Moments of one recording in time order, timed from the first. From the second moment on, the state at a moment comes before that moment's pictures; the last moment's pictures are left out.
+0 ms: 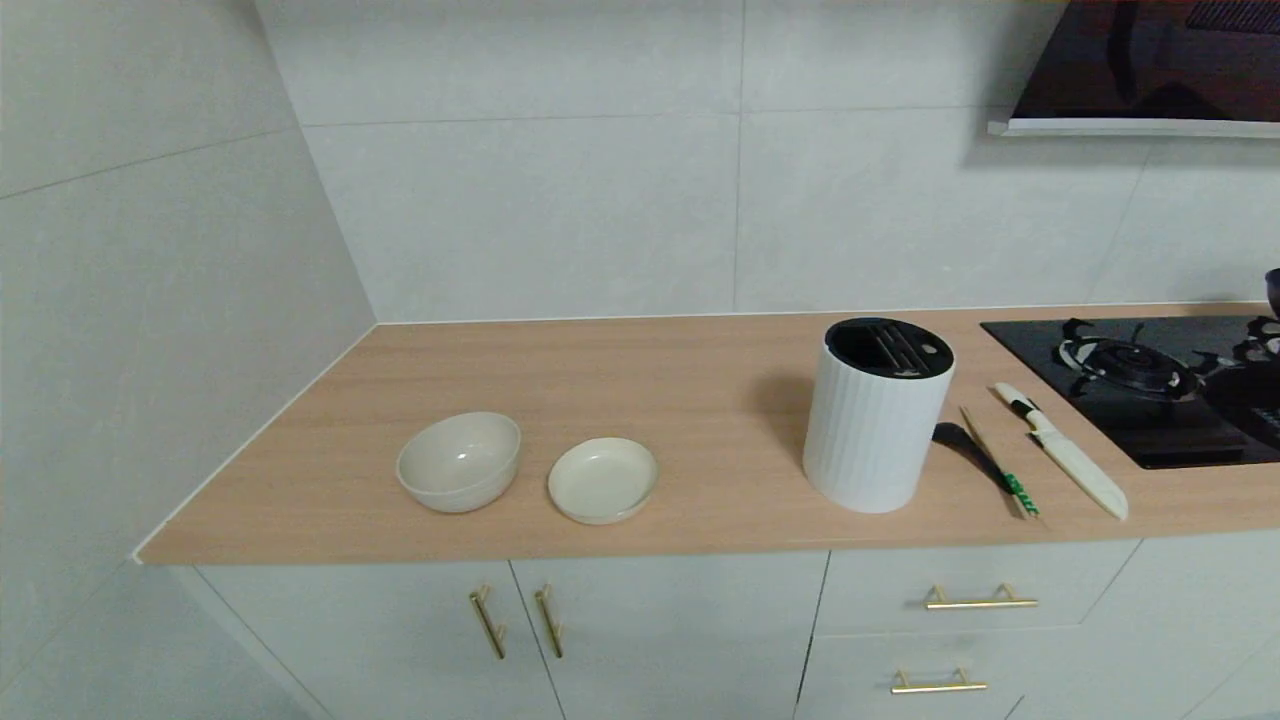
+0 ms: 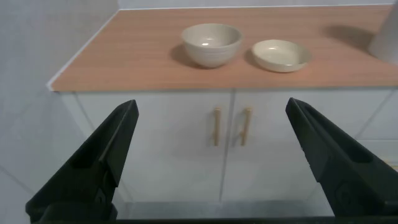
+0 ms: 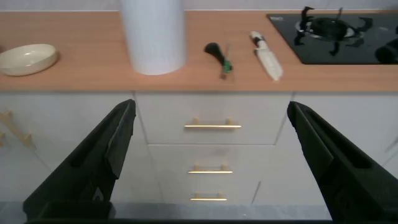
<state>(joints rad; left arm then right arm) 0.00 0.00 0.00 0.00 0.01 0.00 0.00 0.00 0.00 0.00 0.03 -0.01</state>
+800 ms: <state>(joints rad) 0.00 0.00 0.00 0.00 0.01 0.00 0.00 0.00 0.00 0.00 0.03 -0.01</state>
